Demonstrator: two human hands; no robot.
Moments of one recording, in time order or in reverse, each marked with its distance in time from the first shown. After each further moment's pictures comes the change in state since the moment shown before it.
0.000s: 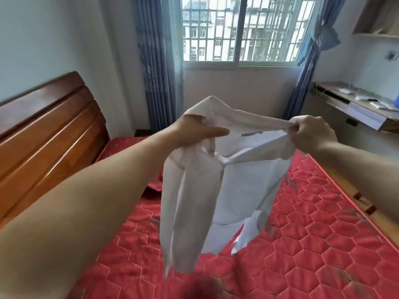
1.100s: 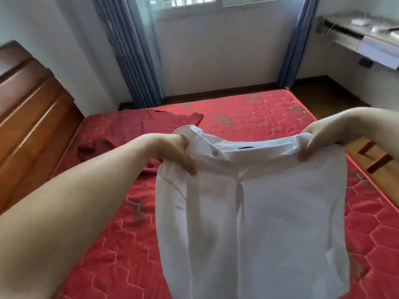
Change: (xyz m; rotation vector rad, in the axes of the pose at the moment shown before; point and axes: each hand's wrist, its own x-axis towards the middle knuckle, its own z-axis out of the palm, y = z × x) left_hand 0.100 -0.031 0.184 0.558 -0.583 -0.298; right_hand 0.082 0.231 0.083 0.181 -1.273 0.284
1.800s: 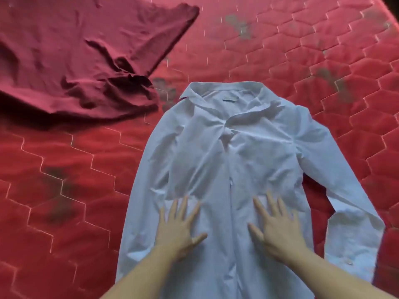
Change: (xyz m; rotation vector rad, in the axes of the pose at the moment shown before) left_hand 0.313 -0.140 0.443 0.239 -0.089 -0.037; right_hand 0.437 0.126 0.301 -0.505 0.263 0.016
